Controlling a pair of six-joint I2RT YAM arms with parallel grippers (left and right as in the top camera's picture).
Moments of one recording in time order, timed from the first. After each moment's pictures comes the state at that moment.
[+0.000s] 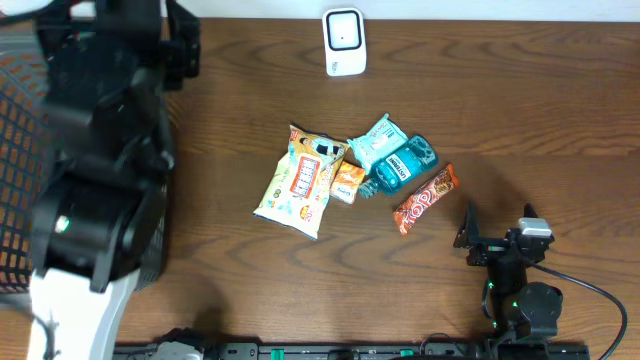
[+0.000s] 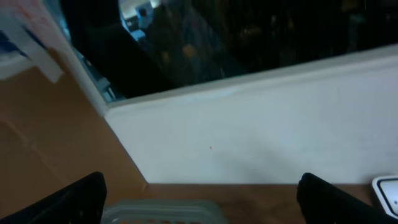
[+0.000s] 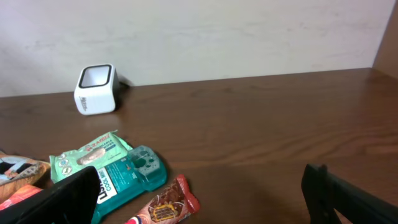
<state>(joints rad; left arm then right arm) -0.28 1.20 1.66 -0.52 -0.54 0.26 0.00 0.01 0.01 -0.07 0.03 0.10</state>
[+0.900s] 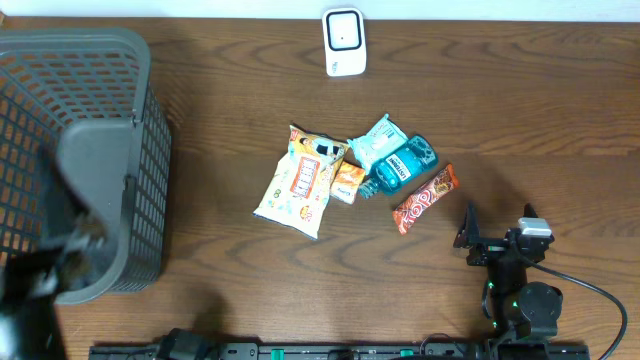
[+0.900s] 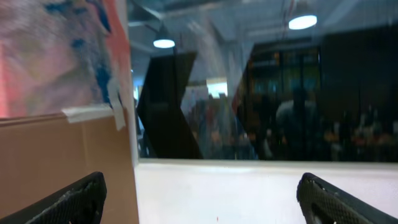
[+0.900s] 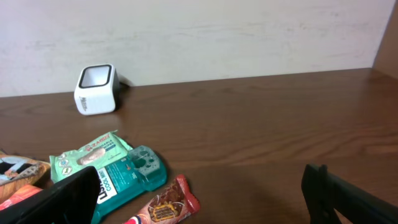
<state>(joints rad) -0.28 0.52 1.32 -0.35 -0.47 0.27 0.00 0.01 0.01 -0.07 0.03 0.10</state>
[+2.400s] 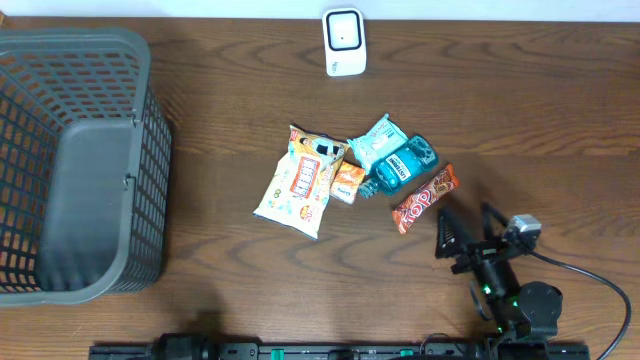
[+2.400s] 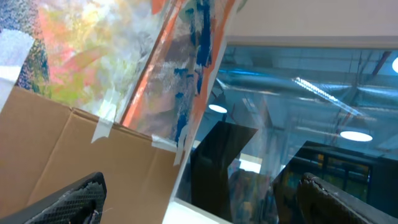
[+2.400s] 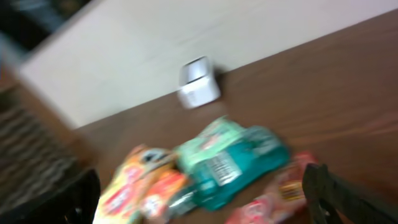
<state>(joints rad) 0.04 0.13 1.32 -0.44 -0.47 -0.02 0.00 0.03 0.01 -0.04 -0.35 0.51</state>
